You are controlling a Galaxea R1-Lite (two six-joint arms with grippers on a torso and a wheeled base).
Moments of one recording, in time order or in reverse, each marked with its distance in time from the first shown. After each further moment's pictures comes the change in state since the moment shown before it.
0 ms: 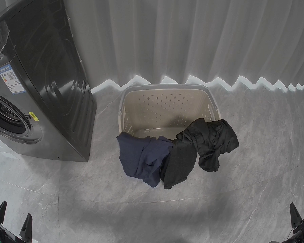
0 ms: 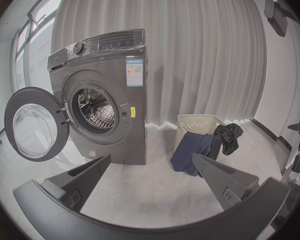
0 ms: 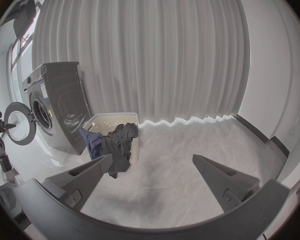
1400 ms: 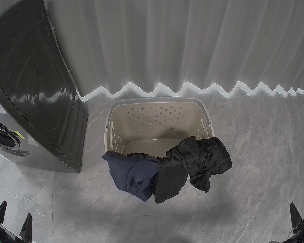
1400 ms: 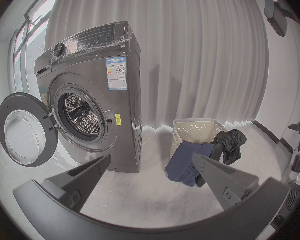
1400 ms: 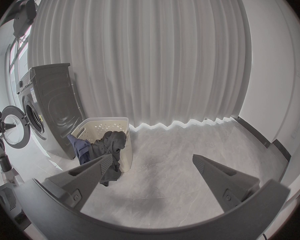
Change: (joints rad) left arm 0.000 0.000 0.000 0.000 0.000 0.000; right arm -0.001 0.000 0.000 0.000 -0.003 0.000
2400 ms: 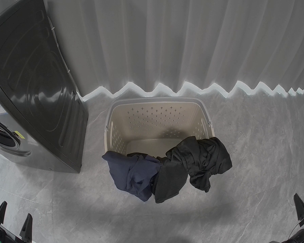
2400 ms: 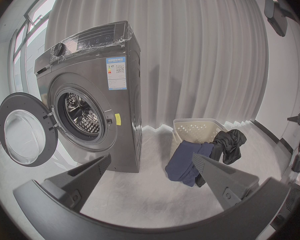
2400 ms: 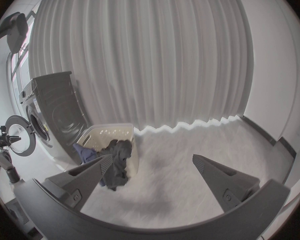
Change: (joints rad) left arm 0.000 0.000 0.000 0.001 -0.001 0.000; right arm 0.028 0.156 -0.085 -0.057 0.030 0.050
